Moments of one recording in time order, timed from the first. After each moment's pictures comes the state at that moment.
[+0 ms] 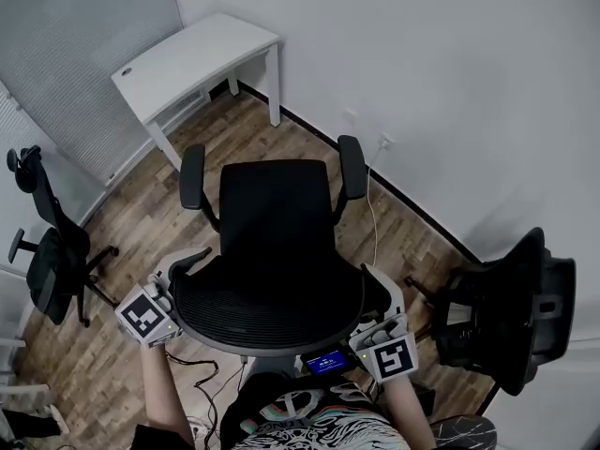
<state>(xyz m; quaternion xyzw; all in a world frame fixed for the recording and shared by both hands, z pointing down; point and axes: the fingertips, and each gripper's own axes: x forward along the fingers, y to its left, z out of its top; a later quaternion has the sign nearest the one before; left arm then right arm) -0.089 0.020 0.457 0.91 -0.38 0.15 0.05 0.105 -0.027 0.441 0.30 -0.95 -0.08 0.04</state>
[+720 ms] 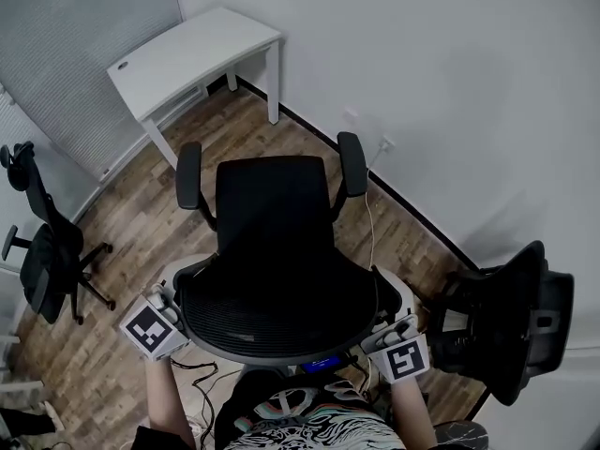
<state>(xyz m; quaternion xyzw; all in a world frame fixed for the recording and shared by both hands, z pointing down) -0.080 0.000 0.457 0.90 -0.40 0.15 0.07 0.113 -0.056 0.440 0.28 -0.95 -0.09 0.04</state>
